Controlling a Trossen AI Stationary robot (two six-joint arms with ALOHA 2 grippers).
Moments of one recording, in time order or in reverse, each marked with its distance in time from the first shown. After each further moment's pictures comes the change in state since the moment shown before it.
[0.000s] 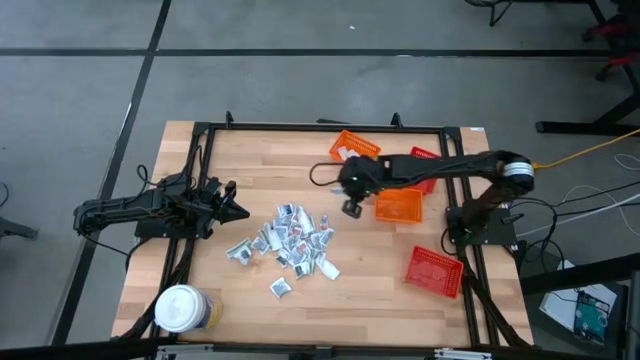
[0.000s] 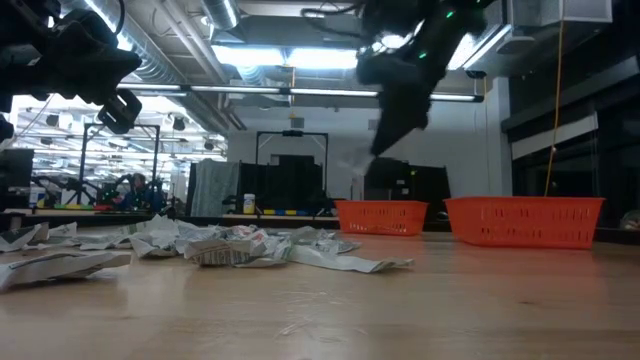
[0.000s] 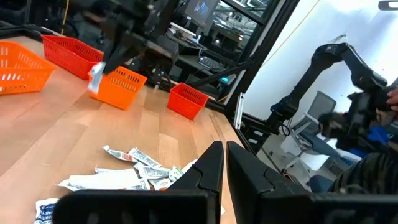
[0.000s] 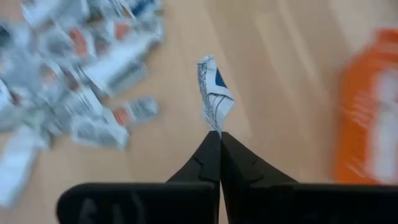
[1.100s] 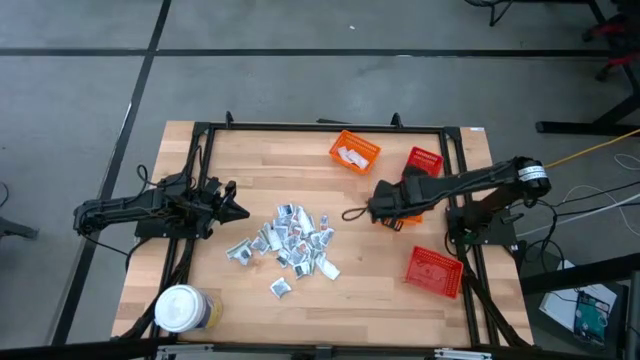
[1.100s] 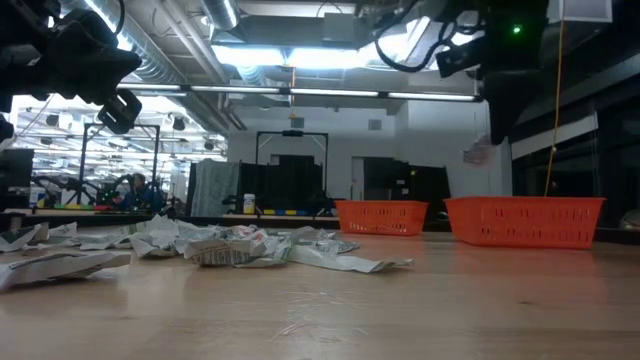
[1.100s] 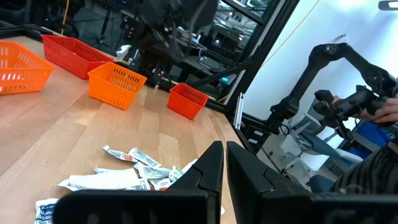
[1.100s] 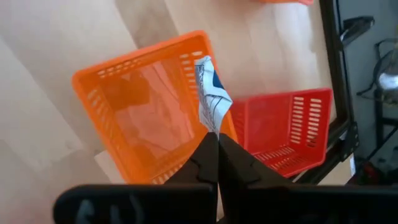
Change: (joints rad) left arm 0.000 0.000 0.000 0.000 0.000 0.000; right arm 0.249 -0.083 -0.005 -0.711 0.366 0.398
